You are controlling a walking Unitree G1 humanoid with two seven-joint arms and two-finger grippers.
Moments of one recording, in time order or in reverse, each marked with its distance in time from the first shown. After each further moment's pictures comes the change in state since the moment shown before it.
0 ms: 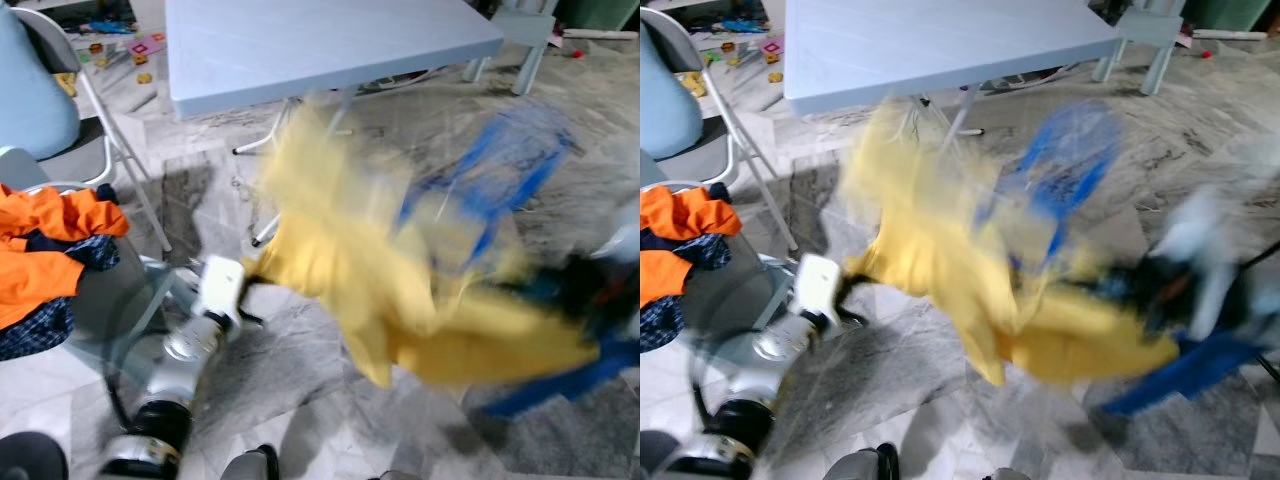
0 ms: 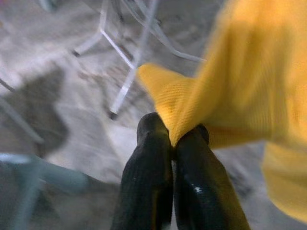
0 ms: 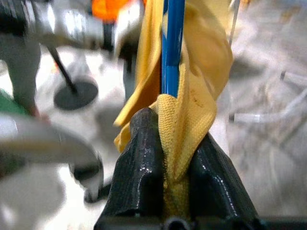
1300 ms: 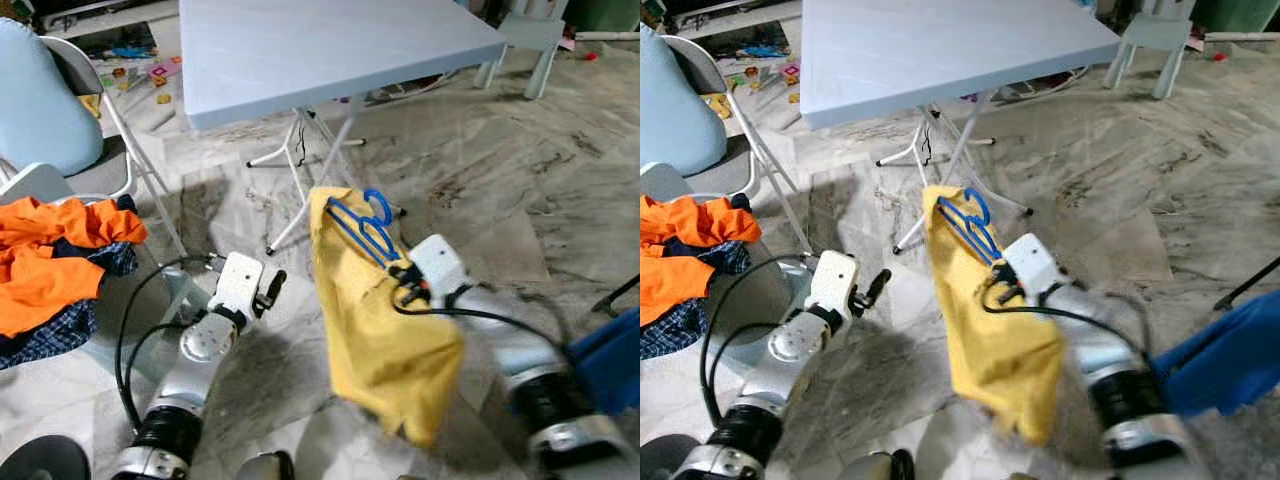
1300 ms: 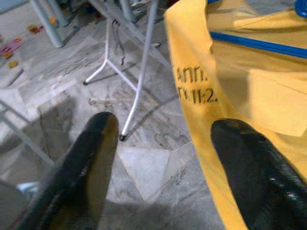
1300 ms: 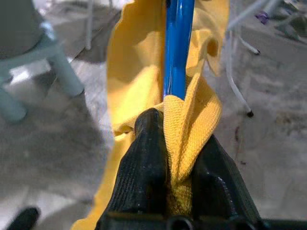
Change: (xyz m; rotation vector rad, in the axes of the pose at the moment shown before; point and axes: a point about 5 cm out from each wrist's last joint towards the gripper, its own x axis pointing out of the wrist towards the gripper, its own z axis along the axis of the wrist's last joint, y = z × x) left arm -0.002 -0.029 0.006 0.035 -0.055 -0.032; right arm 0.154 -0.039 -0.086 0.147 0.157 -0.653
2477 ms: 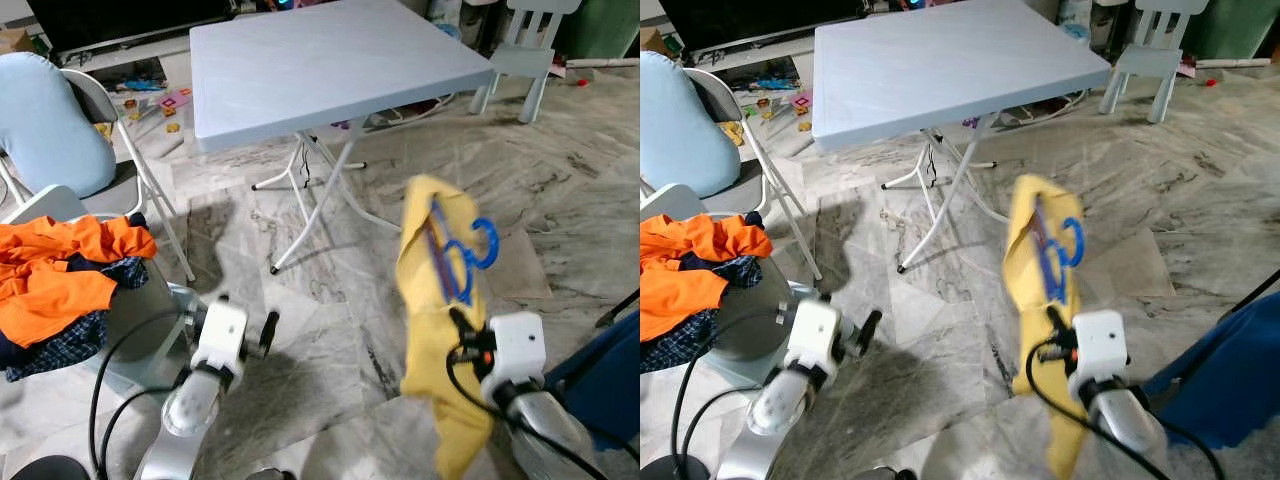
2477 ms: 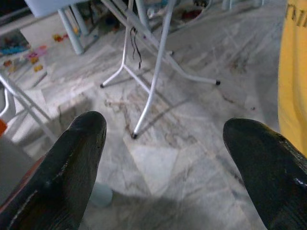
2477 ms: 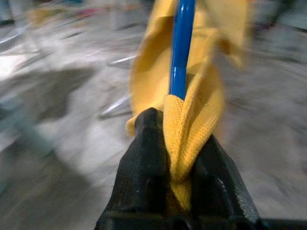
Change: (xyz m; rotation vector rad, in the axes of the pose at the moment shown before) left arm -0.061 -0.014 -0.031 -0.032 0.005 0.029; right arm -0.114 0.032 -0.041 0.175 -0.125 -0.173
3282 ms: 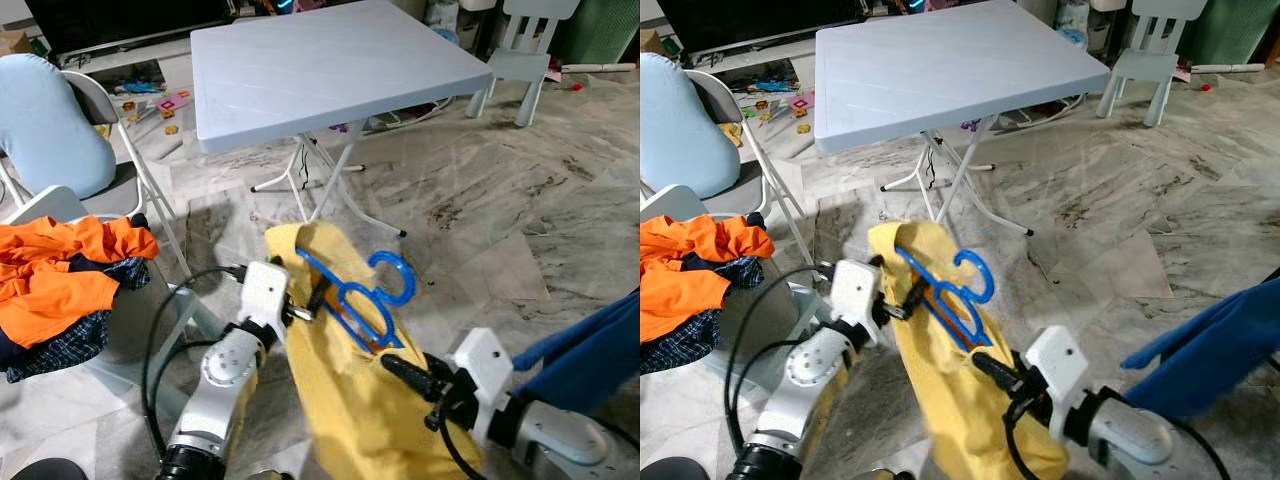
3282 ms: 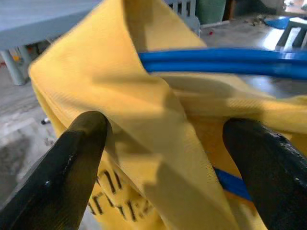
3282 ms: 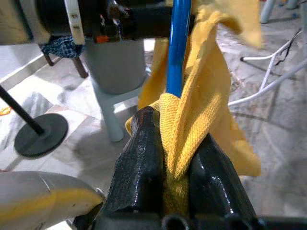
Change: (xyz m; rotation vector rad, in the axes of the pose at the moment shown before) left arm 0.039 -0.038 0.052 -0.108 -0.136 -0.209; right arm -0.019 0.036 0.026 0.007 0.056 0.537
